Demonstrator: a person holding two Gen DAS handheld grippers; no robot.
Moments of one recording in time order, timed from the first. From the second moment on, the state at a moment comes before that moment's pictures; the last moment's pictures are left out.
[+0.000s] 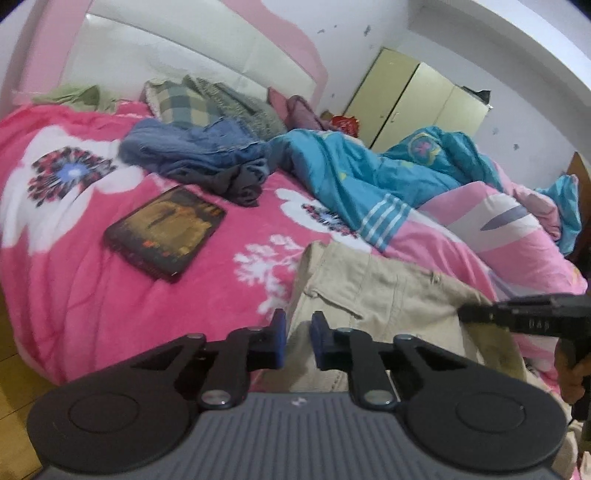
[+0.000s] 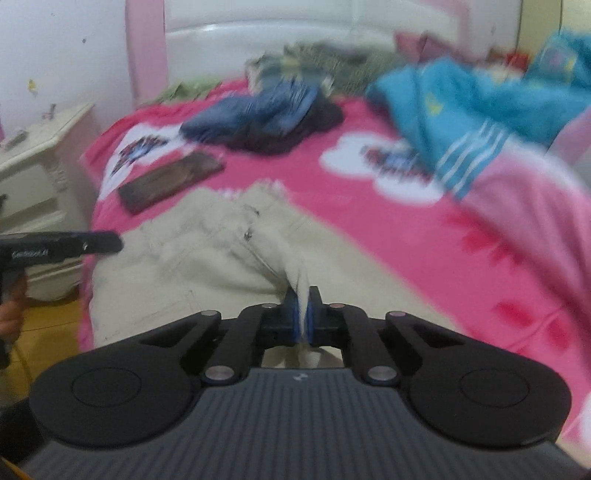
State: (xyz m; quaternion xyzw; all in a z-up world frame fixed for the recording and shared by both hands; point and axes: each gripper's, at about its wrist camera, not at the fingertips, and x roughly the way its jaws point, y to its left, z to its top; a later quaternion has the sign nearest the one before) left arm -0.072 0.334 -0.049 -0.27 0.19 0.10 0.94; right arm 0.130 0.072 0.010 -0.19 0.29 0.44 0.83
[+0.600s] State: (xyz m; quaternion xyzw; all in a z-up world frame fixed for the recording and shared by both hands) left arm -0.027 0.337 -0.043 -0.25 0.21 0.11 0.94; right arm 0.184 0.107 -0.010 -0.27 0.26 0.42 0.83
